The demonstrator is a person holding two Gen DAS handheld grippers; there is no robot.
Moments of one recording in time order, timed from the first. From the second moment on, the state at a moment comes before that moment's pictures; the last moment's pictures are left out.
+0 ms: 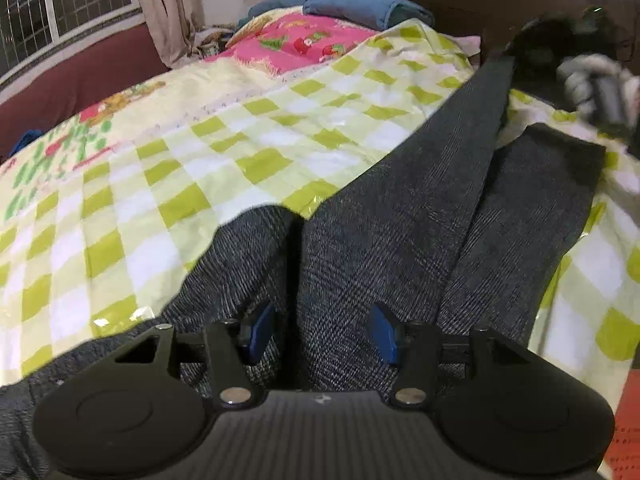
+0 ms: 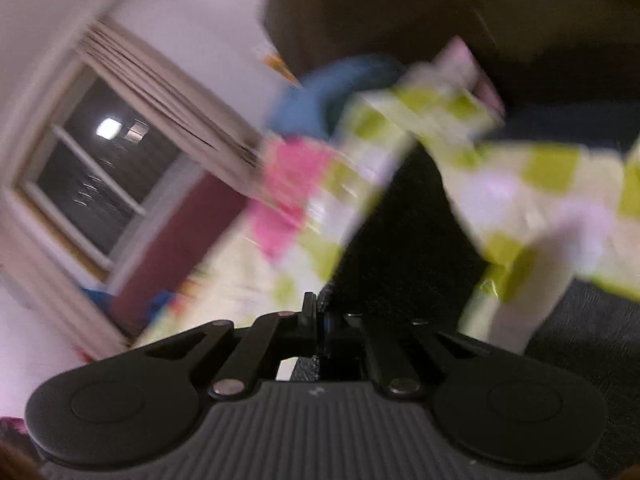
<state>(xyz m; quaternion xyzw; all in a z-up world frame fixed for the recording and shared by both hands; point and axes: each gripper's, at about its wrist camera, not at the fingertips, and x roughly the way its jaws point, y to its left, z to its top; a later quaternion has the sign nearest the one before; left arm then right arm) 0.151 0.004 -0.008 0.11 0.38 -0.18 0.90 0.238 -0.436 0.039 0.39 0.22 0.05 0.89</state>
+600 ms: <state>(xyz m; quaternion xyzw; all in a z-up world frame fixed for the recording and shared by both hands) 0.134 -0.035 -0.036 0.15 0.42 -0.19 0.87 0.134 -0.511 -0.063 0.45 0.28 -0.07 0.84</state>
